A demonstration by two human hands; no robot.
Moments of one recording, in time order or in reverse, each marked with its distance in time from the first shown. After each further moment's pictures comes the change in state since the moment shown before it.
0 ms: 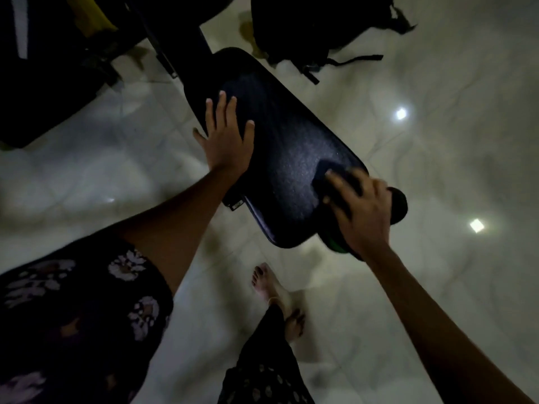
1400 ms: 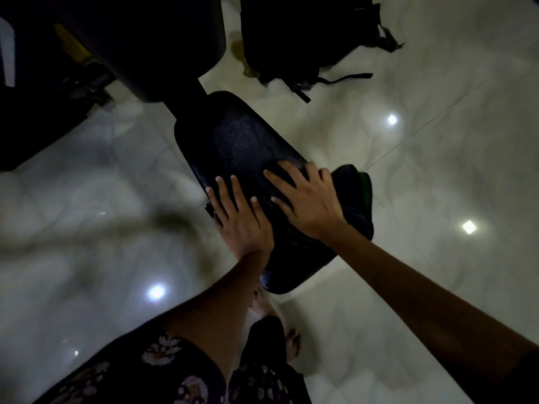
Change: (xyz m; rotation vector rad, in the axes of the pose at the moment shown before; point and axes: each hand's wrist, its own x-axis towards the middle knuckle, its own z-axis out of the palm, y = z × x) left_hand -0.079 0.036 0.039 -0.155 0.189 -0.207; right_hand 0.103 -0.026 0.017 -0.138 -0.168 -0.313
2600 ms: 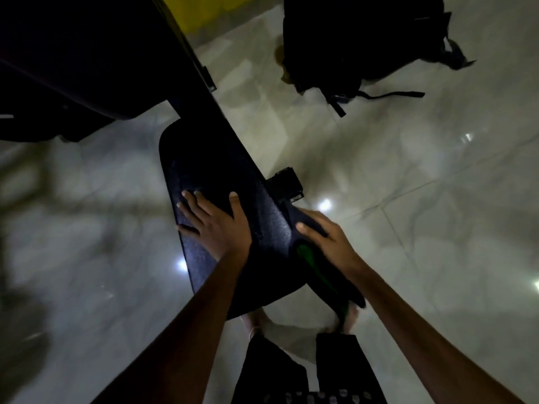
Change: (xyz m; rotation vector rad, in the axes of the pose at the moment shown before) left_hand 0.027 0.079 0.020 0.164 0.106 -0.516; right_hand -0.032 0.110 0.018 1.526 -0.394 0.392
